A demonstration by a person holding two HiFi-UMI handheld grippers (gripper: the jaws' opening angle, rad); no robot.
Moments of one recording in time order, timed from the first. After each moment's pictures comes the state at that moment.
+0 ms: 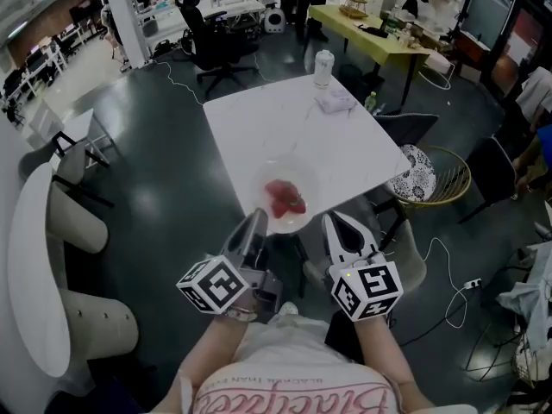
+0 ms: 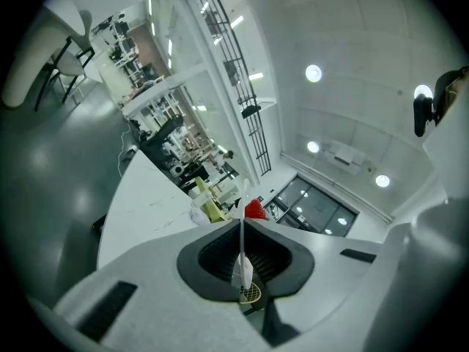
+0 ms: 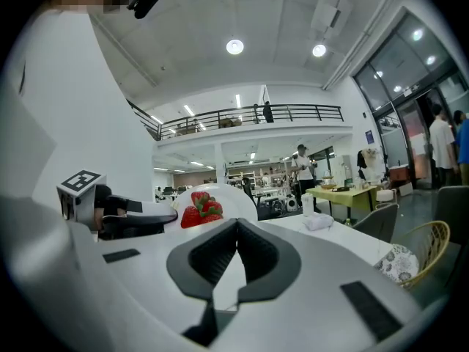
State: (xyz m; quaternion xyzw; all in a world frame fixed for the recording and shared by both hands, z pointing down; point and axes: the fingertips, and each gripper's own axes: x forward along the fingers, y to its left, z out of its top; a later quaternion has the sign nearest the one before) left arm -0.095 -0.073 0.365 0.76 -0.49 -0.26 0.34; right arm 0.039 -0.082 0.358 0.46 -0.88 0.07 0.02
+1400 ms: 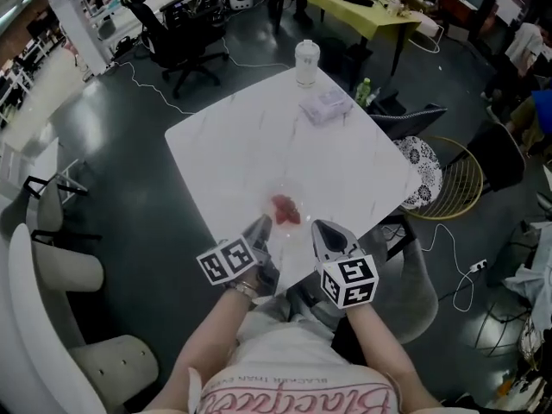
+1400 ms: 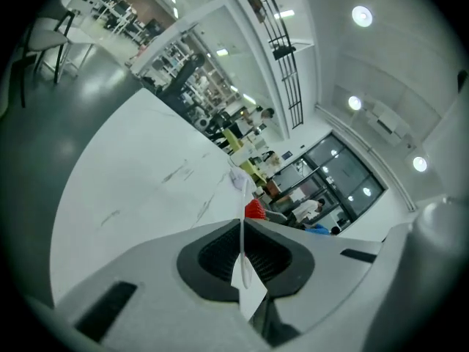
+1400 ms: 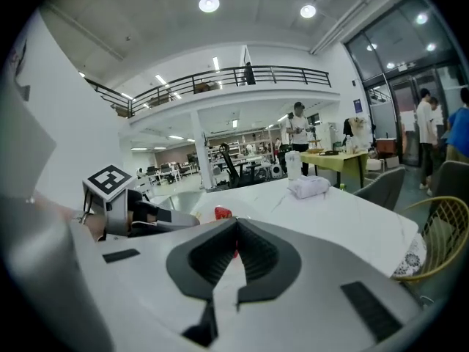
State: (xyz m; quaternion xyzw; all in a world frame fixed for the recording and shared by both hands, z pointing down) left arm -0.088 -0.364 0.545 0.73 -0.47 -0.07 0.49; right arm 0.029 -0.337 0.496 0.50 -0.84 0.17 0.12
